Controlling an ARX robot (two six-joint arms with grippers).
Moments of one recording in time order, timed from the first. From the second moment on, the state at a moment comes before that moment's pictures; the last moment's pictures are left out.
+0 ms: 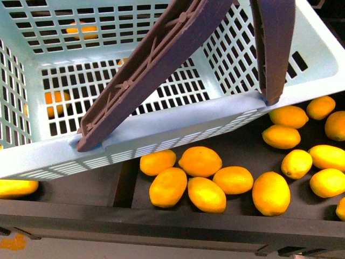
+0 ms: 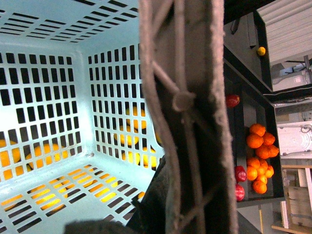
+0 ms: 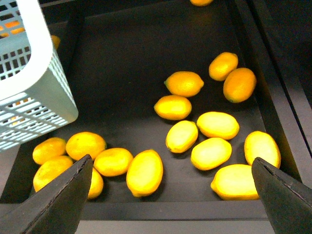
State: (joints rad) left arm -0.57 1.47 1.16 -0.16 0.09 -0.91; right arm -0.12 0.47 0.13 -0.09 -0.14 0.10
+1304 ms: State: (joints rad) left arm -0.57 1.47 1.16 -0.16 0.10 -0.91; right arm 0.06 2.35 0.98 0.47 0.00 -0.72
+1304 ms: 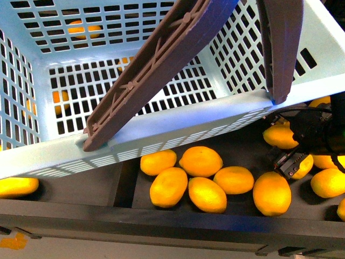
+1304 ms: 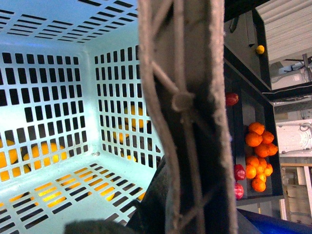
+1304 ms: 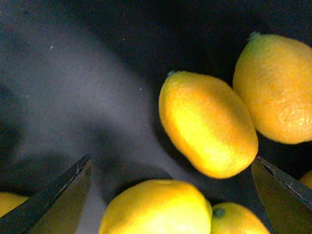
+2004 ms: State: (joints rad) left arm -0.57 1.47 1.16 -0.16 0.10 -0.91; right arm 0.05 2.52 1.25 0.37 0.02 -0.72
